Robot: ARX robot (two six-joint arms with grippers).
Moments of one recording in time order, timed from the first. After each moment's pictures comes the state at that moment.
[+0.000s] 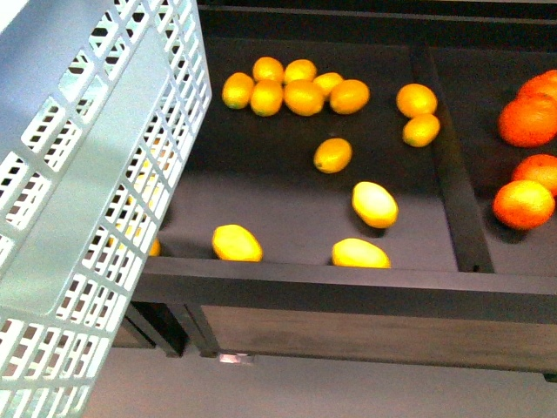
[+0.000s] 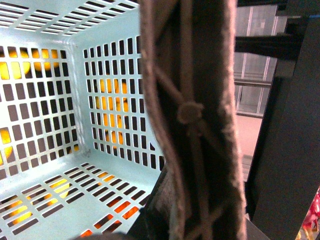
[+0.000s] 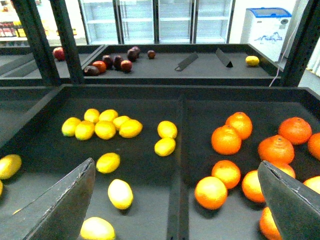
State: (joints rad) left arm -0.11 0.93 0.74 -0.14 -0.06 -1.56; right arm 0.00 0.00 0.02 0.00 0.00 0.00
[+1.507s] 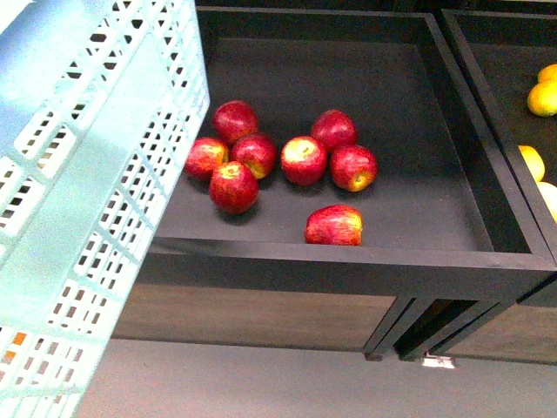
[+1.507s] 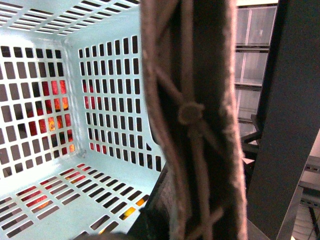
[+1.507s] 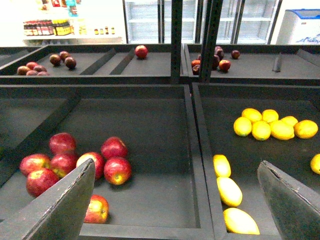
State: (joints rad) left arm -0.10 0.93 0.74 -0.14 -0.06 -1.55; right arm 0.00 0.00 0.02 0.00 0.00 0.00
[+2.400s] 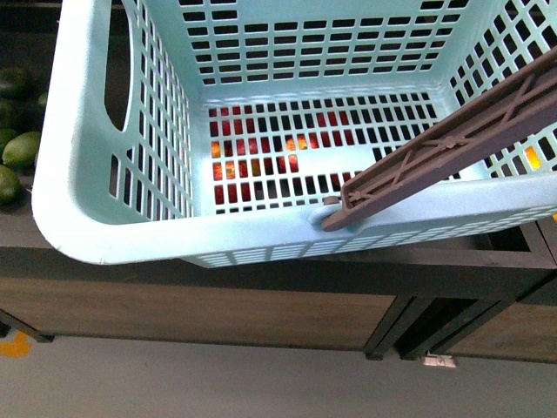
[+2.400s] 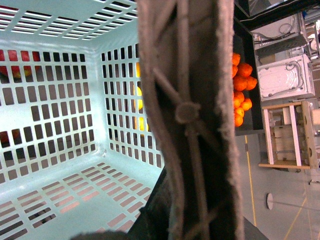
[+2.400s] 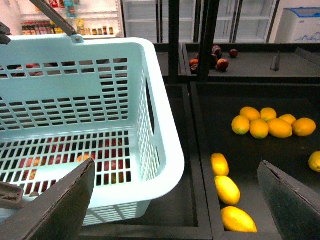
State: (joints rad) left arm -0.68 1.71 1.38 -0.17 0.20 -0.90; right arm 0.00 0.00 0.02 0.00 0.00 0.00
